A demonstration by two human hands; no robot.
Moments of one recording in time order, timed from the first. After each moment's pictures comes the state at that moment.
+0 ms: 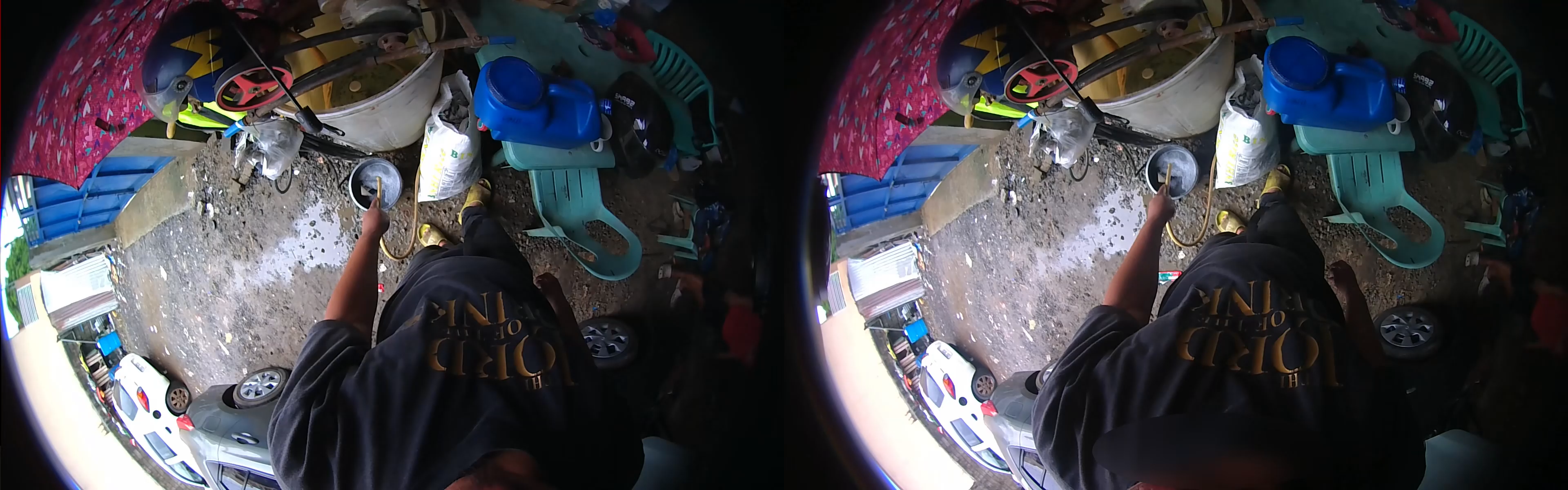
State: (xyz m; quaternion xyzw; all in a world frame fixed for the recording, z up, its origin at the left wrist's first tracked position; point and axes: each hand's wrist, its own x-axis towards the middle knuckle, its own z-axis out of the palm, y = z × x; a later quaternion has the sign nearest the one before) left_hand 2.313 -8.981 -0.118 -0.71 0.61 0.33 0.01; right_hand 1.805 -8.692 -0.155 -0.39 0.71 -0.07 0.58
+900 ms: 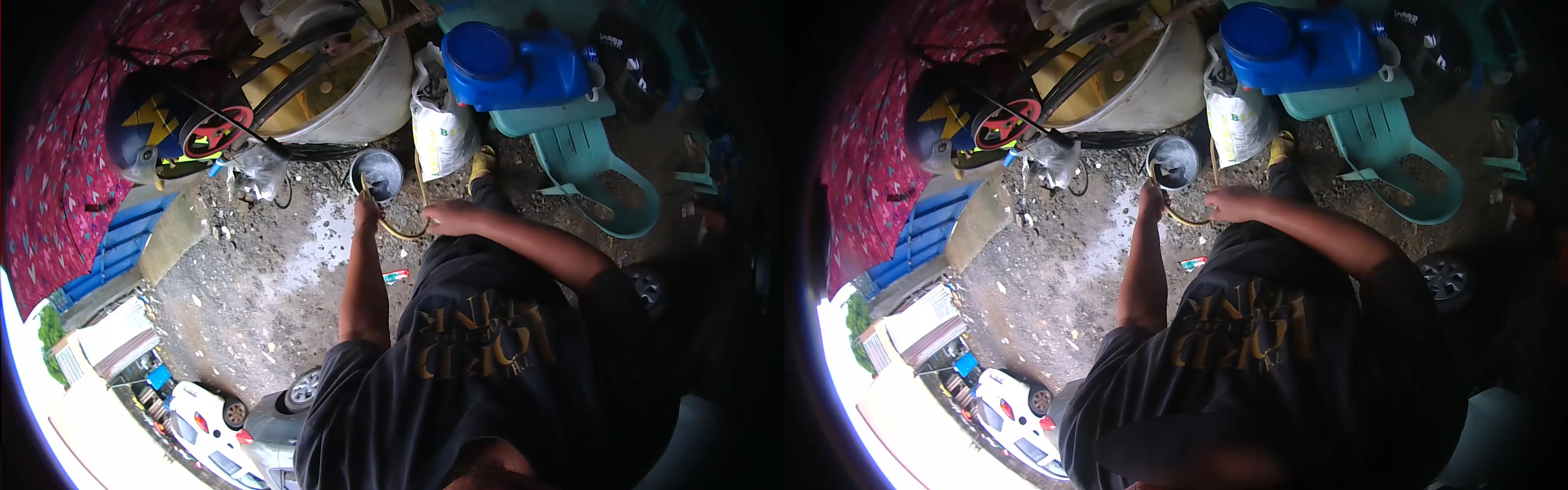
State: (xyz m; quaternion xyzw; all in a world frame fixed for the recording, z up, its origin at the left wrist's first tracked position) left_hand 2.300 -9.019 -0.101 -0.73 0.27 0.59 -0.19; right_hand 2.049 -8.952 -0.043 -0.75 0.40 -0.12 0.50
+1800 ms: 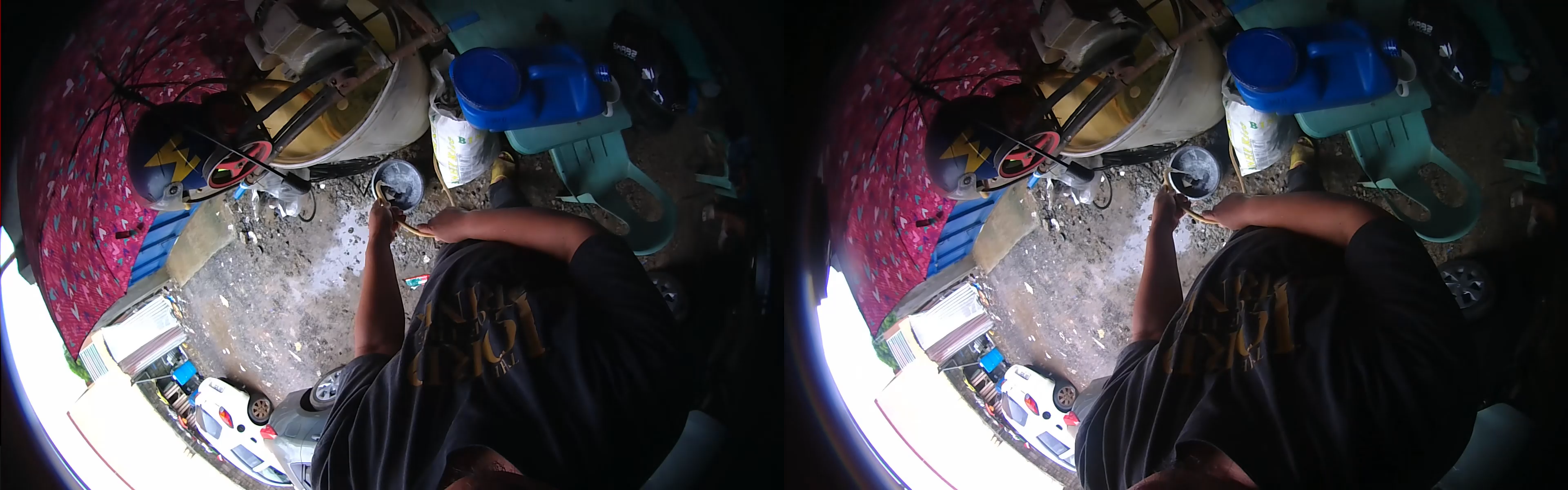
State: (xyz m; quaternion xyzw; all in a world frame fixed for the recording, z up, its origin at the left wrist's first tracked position) left_hand 2.271 -9.058 -0.062 -0.68 0.17 0.66 -0.28; right_hand 2.071 -9.011 -0.050 -0.87 0.28 0.08 0.40
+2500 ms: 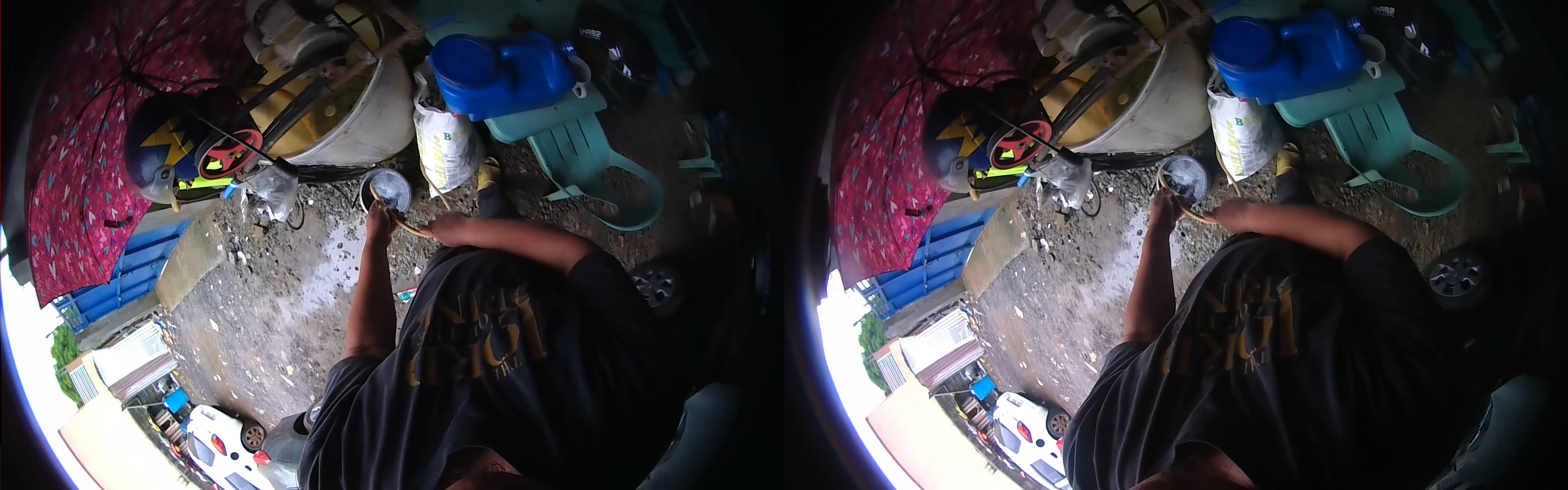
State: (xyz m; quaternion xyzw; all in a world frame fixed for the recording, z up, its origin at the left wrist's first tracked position) left_hand 2.269 -9.017 -0.061 -0.65 0.21 0.68 -0.27; right_hand 2.076 -8.943 -0.060 -0.87 0.35 0.09 0.34
